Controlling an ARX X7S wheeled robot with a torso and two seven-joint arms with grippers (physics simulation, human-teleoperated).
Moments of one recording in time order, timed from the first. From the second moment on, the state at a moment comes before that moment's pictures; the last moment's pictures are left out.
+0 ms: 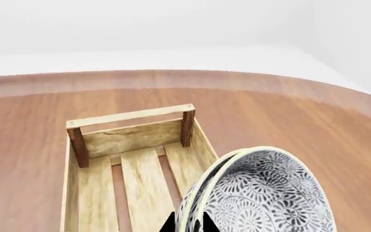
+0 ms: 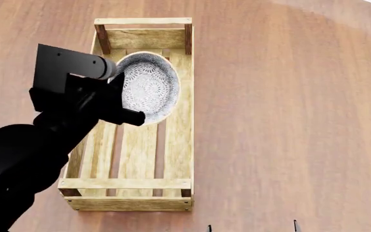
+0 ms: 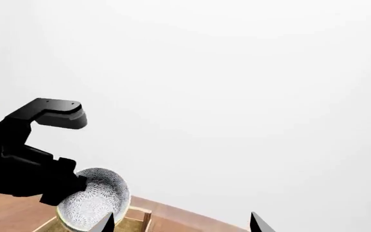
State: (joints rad) left arm -0.97 -0.19 0.44 -0.22 -0.56 -0.64 -0.13; right arm -0.12 0.50 -0.45 -0.32 -0.19 -0.51 0.65
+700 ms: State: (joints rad) left arm -1.21 -0.03 0.69 -0.91 -0.54 -0.30 -0.06; right arm -0.11 0.51 -0.44 -0.28 -0.16 -0.52 0.67
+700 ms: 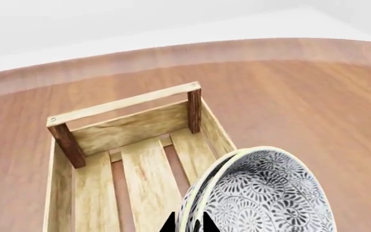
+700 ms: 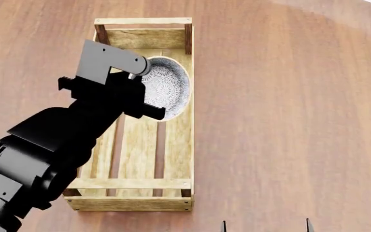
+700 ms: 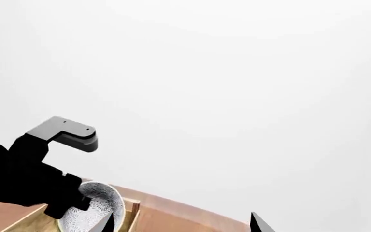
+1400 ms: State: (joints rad) left arm -1.33 -0.02 1.40 -1.20 -1.23 -0.05 -0.10; right arm -0.11 0.51 -0.44 -0.27 -0.16 -0.52 0.68
